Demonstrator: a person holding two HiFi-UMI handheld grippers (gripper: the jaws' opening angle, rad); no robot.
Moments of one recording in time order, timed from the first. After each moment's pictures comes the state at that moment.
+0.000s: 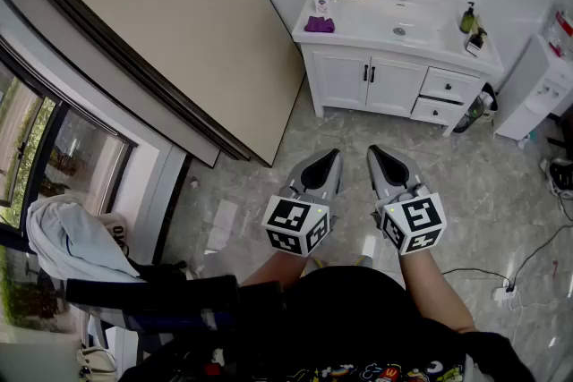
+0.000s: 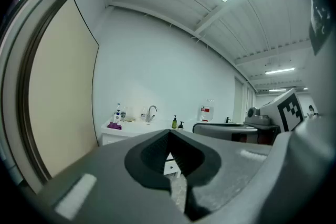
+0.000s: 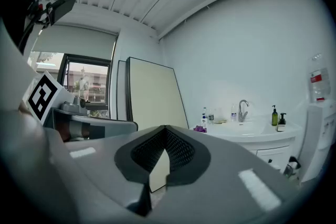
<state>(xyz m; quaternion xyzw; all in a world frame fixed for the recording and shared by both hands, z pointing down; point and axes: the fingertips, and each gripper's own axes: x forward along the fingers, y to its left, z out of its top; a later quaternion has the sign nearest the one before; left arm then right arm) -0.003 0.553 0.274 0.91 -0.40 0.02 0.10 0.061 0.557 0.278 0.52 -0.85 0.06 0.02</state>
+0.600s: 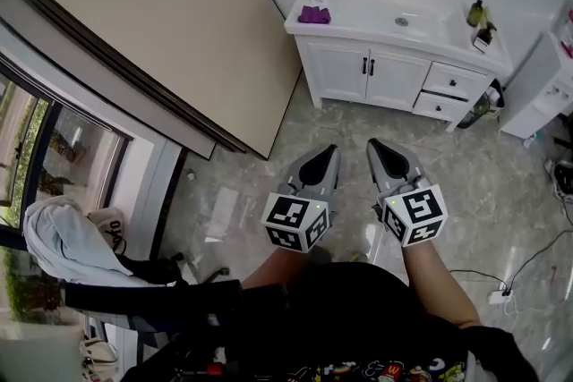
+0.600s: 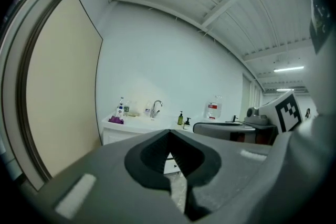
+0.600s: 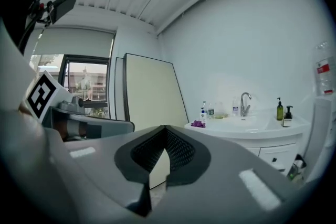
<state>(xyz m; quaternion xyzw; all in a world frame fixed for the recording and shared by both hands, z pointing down) 0.039 0.487 0.309 0.90 -0.42 0.03 0.12 0.108 0.485 0.312 0.50 -0.86 0.07 0.03</state>
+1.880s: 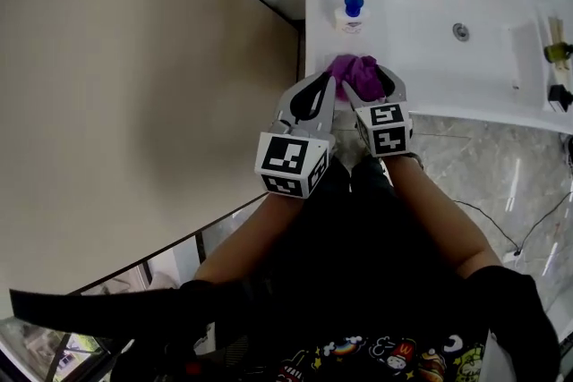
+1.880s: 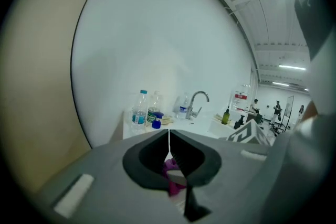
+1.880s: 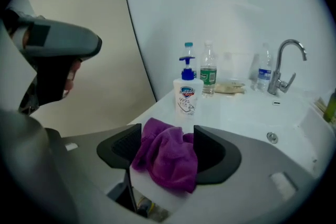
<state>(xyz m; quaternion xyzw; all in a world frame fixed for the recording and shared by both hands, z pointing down) -0.036 -0.213 0.387 0.91 -0.35 0.12 0.16 0.024 -0.218 0.520 0.58 -0.75 0.24 0.22</state>
